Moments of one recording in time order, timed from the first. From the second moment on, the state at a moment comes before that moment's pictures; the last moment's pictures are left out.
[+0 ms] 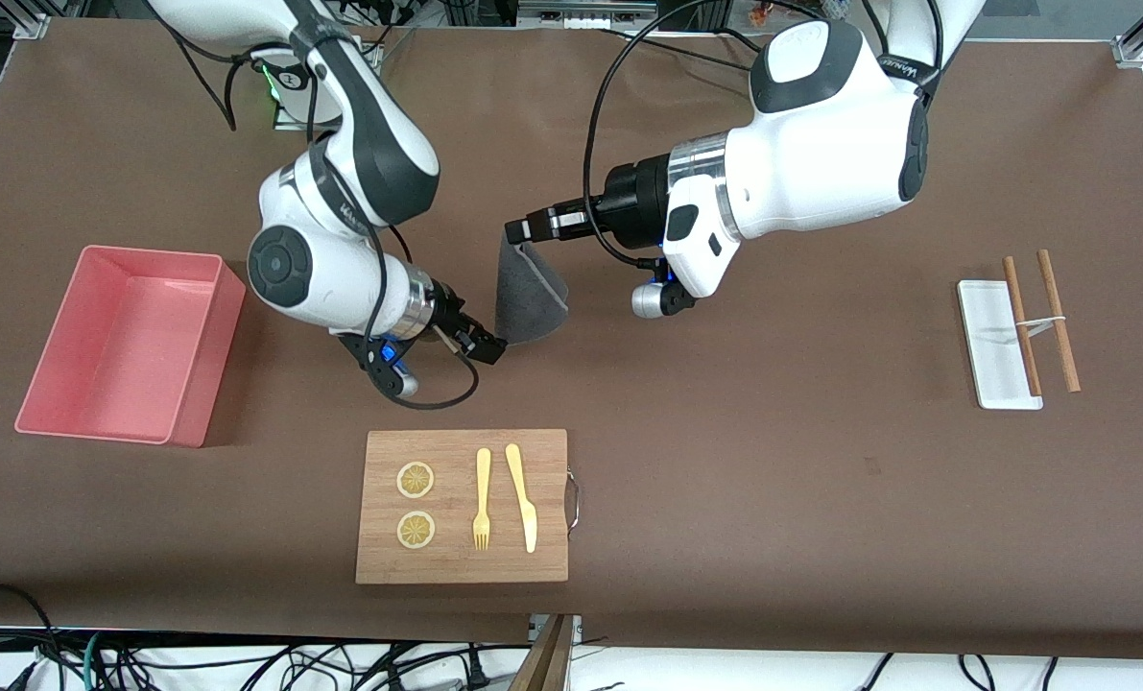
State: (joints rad) left arm -0.20 0.45 -0.47 -1.29 -0.83 2.12 -0.79; right arm 0.45 0.54 0.03 -1.46 0.45 1.96 1.08
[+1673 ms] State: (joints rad) left arm -0.19 0.45 -0.47 -1.29 -0.83 2.11 -0.79; right arm 0.41 0.65 0.03 -1.46 0.75 1.78 1.12
